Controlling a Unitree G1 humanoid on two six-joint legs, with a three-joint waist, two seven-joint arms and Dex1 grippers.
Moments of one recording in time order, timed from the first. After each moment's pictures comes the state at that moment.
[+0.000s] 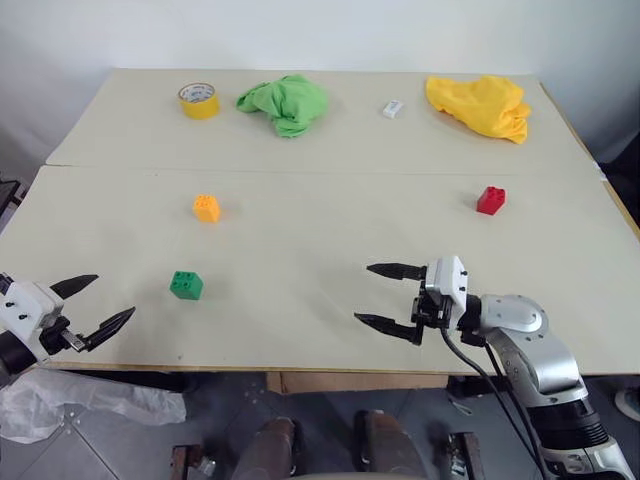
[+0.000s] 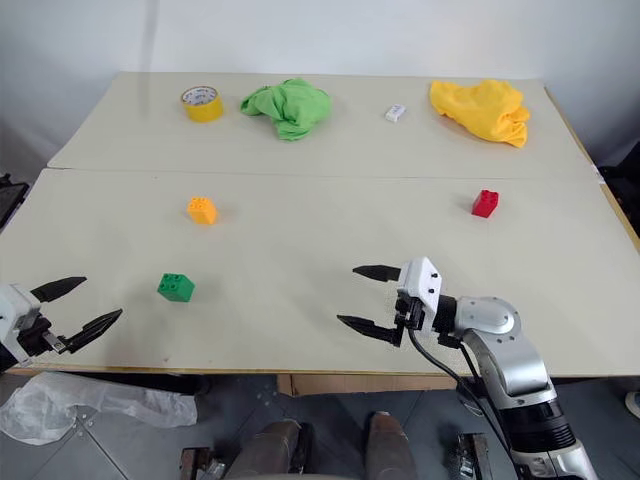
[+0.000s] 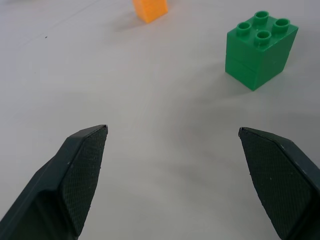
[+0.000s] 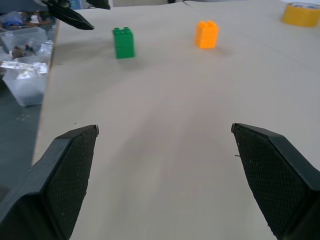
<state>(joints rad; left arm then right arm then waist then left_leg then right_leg) 0.08 0.83 0.55 0.32 -0.35 -0.21 -0.98 -0.22 -0.53 0.06 -0.15 0.40 0.13 1.05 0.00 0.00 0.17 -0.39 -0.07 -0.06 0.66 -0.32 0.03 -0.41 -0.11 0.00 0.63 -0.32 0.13</state>
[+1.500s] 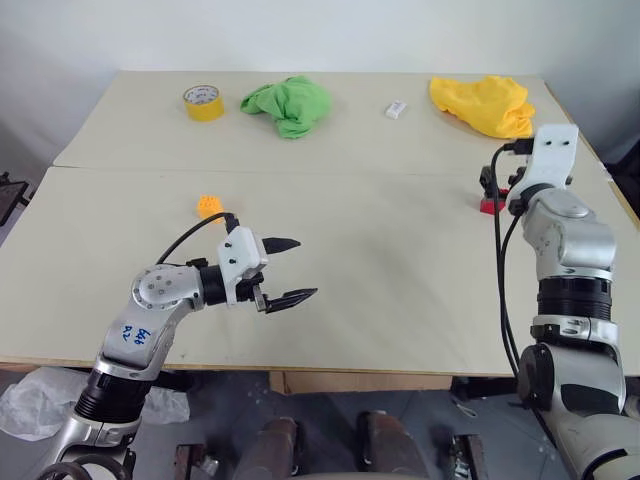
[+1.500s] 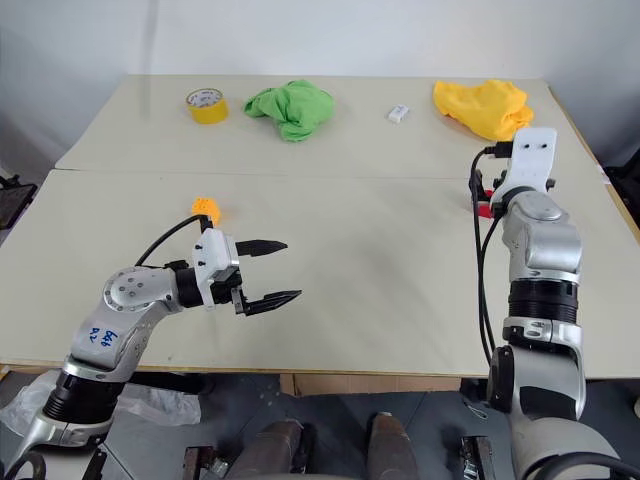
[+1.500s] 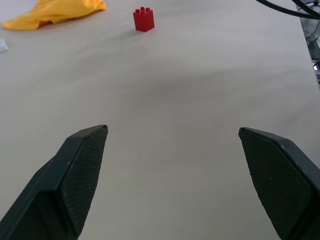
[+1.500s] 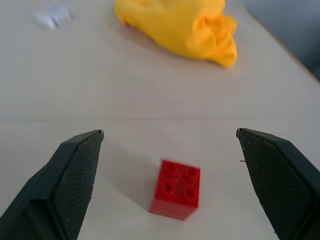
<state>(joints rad) -0.34 0.59 -0.09 -0.22 -0.33 0.28 -0.85 -0.86 -0.50 -0.27 0.54 0.11 0.61 0.08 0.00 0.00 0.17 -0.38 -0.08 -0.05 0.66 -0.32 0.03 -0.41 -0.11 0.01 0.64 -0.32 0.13</state>
